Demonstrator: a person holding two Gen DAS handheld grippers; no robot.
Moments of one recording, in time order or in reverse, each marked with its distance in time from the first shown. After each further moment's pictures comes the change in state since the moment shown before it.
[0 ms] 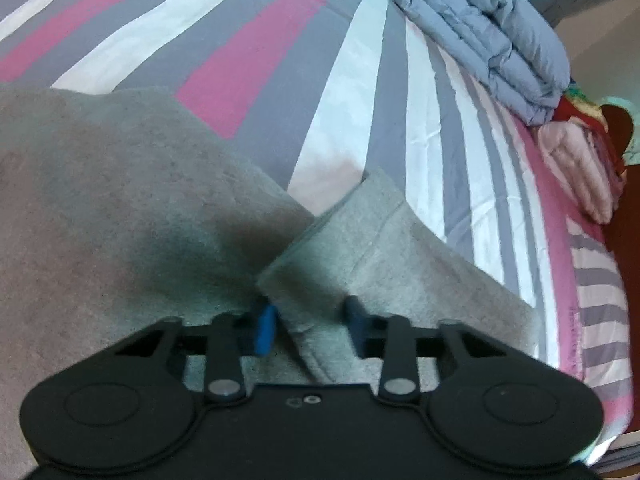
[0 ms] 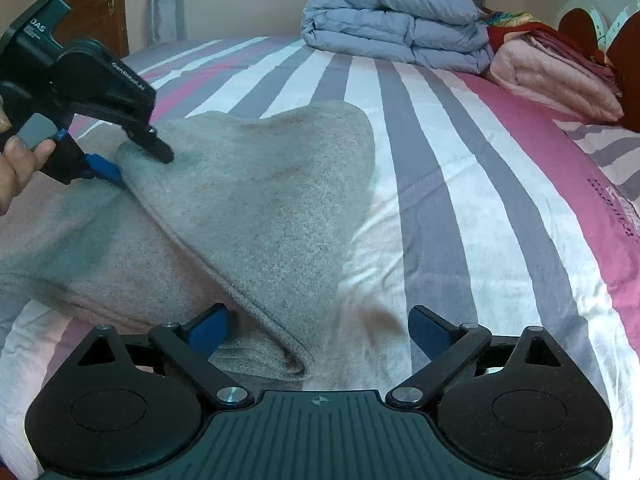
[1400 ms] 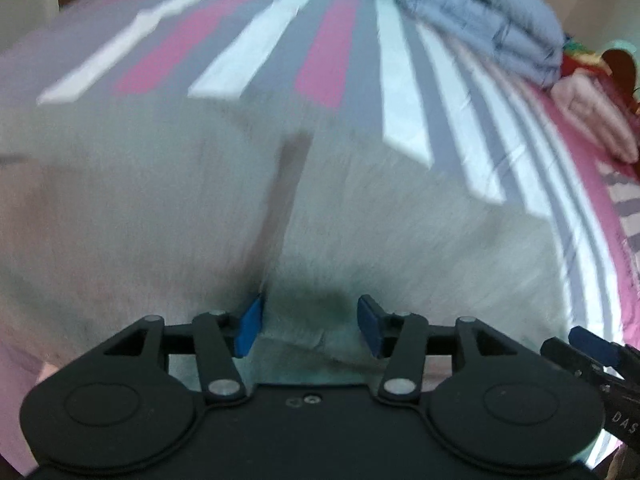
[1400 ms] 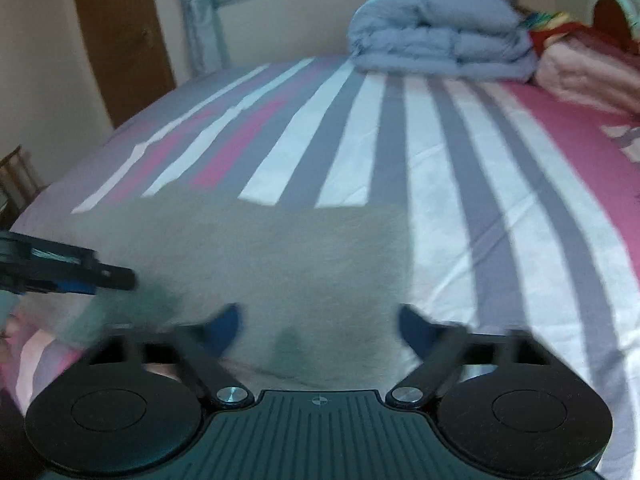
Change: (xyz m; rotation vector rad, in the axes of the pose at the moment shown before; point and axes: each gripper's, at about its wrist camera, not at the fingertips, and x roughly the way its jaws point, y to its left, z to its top) left arm -0.064 0.051 -0.057 0.181 -0.057 0.188; right arm -0.017 0.031 0.056 0.054 0.006 0.212
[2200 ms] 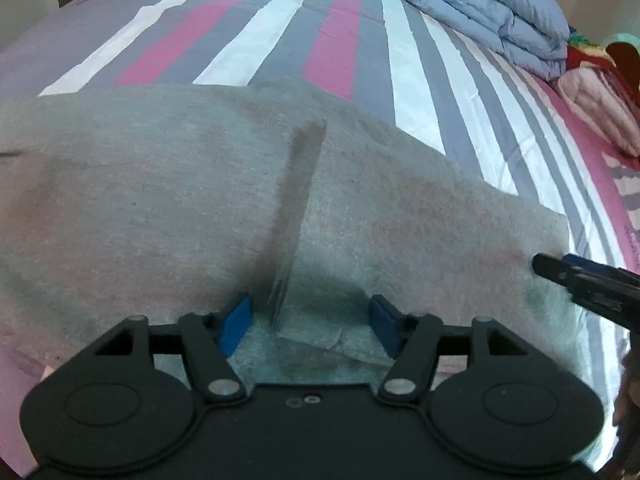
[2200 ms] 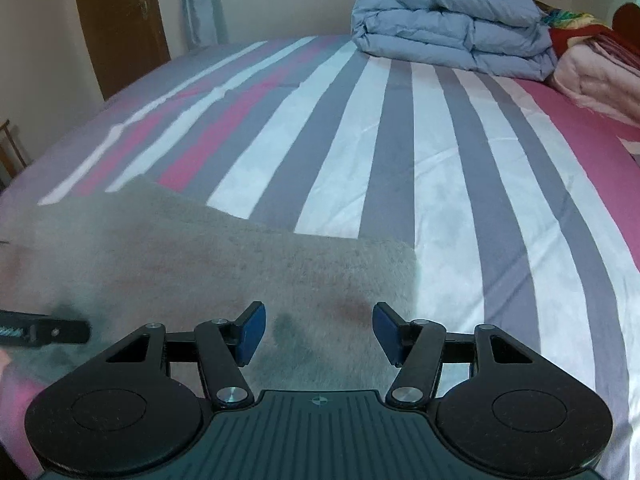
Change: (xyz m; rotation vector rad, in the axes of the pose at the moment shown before) left arm 0.002 0.002 0.001 0.033 -0.006 0.022; right arm 0.063 -0.012 0.040 -0.060 0.050 -0.053
